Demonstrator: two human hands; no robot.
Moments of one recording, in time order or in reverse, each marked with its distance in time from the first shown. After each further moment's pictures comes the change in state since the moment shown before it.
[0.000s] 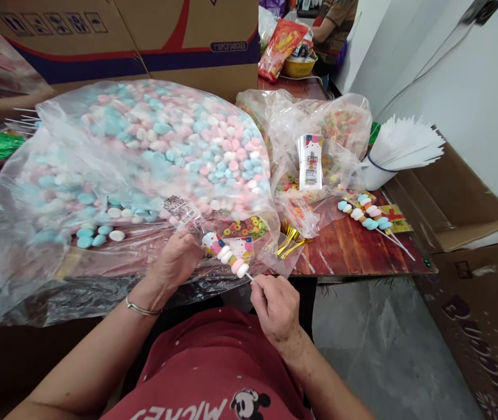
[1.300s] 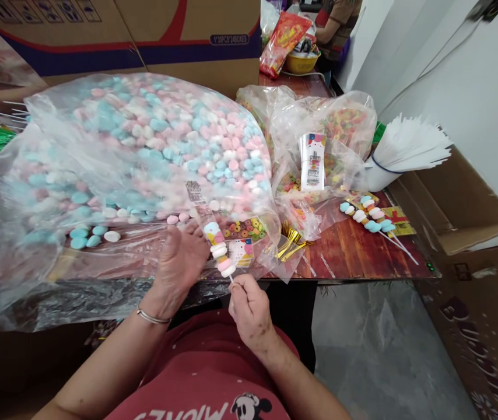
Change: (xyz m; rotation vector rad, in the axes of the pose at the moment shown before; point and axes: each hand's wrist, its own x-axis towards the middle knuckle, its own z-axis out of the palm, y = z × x) left_hand 0.006 -0.015 0.013 -0.261 0.154 0.083; right_hand -0.016 -0.023 0.047 0.894 -0.271 0.712
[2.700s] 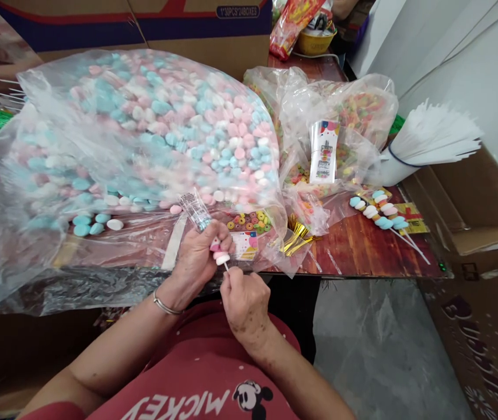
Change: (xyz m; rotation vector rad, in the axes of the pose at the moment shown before) left_hand -0.005 -0.018 0.012 0.067 0.058 -0.072; right_hand 0.015 -0.011 0.013 -0.762 0.262 -0.388
